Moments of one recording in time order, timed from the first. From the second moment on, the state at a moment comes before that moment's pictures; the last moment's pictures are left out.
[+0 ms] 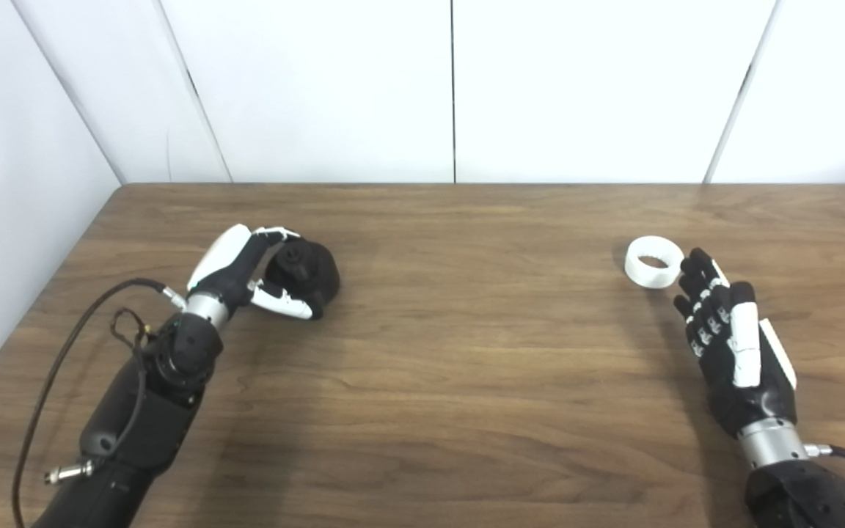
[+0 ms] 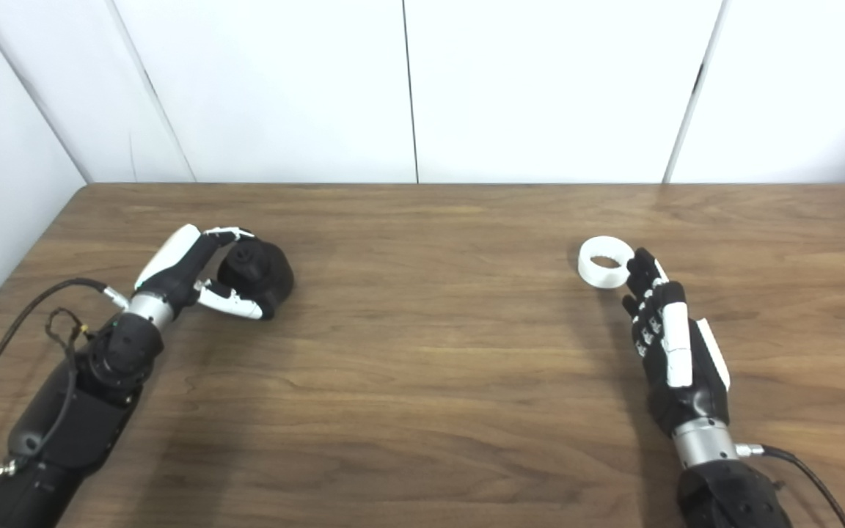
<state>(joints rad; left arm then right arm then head) -0.34 0.49 -0.15 0.20 0.40 0.16 -0.13 -0.05 -0.13 -0.09 -0.10 0.20 0.08 0.12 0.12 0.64</state>
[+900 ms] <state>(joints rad) -0.18 0.42 -0.26 -0.13 0.44 0.15 -0.28 -0.05 -0.13 -0.06 -0.13 0.20 0.10 0.12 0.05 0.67</state>
